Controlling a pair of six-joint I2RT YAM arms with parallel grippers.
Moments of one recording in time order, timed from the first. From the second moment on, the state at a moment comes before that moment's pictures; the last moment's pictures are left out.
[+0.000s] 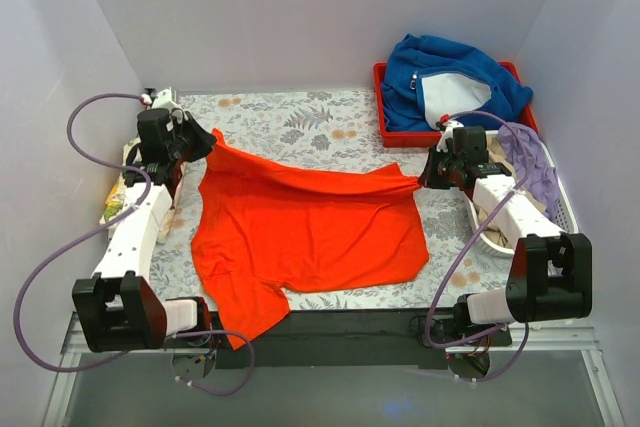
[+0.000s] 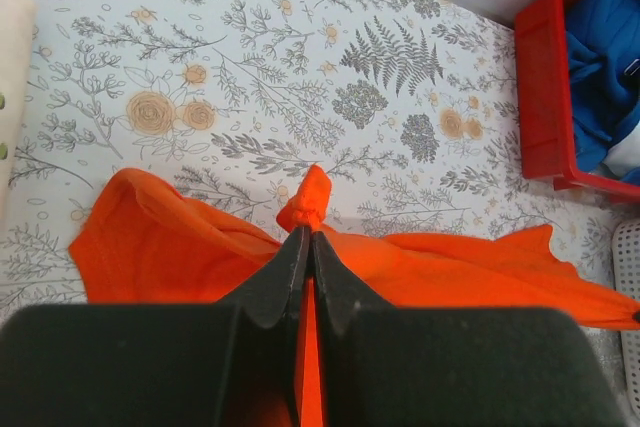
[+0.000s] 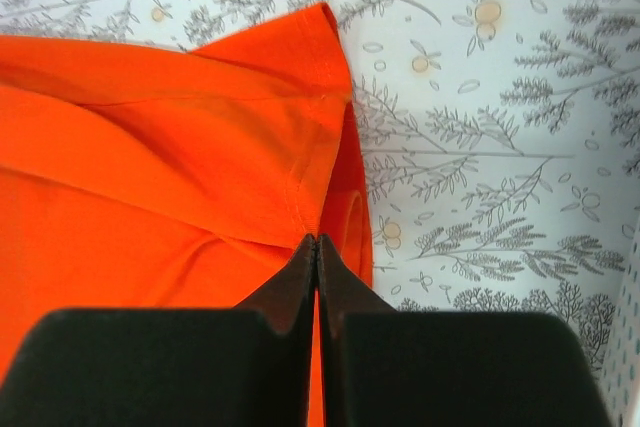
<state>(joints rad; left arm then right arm) 0.04 1.28 1.06 -0.23 0.22 -0.42 0.12 1.38 0.92 -0.34 -0.25 0.17</state>
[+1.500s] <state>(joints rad) 0.03 1.45 0.91 -0.38 0.25 -0.57 0.25 1.69 1.09 -0.35 -0.41 0.18</state>
